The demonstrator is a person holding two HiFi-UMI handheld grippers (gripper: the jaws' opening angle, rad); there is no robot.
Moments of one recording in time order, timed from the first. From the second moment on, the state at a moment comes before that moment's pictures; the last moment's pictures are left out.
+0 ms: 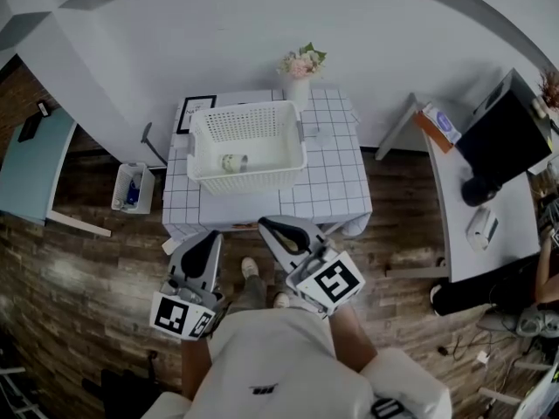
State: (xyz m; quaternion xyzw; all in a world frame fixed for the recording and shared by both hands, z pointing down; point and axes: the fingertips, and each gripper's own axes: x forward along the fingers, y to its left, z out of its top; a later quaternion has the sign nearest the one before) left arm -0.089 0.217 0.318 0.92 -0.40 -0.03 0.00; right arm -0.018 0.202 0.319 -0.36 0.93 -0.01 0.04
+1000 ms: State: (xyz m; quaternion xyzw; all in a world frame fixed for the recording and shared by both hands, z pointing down) left arm -0.145 0.049 0.334 0.93 -0.36 -0.04 0.03; right arm -0.074 0.043 0.335 -0.39 0.92 -0.03 -0.01
